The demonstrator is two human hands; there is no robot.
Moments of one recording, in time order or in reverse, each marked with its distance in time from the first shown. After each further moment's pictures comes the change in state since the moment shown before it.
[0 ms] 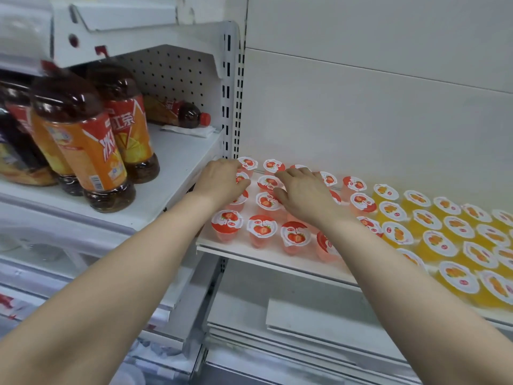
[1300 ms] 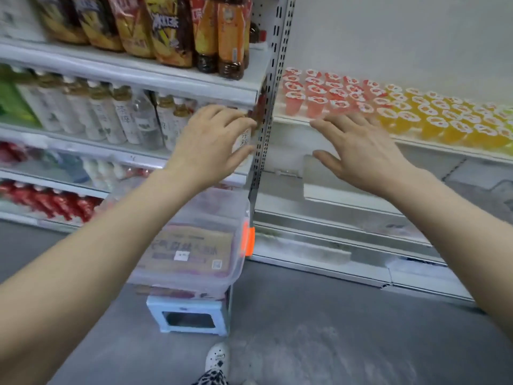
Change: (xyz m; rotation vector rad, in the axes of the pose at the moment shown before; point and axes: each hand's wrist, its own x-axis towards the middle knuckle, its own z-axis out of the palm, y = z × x) left_hand -0.380 -0.137 -0.130 0.135 0.338 0.596; right_hand -0.317 -0.224 -0.096 -0.209 0.247 -0.171
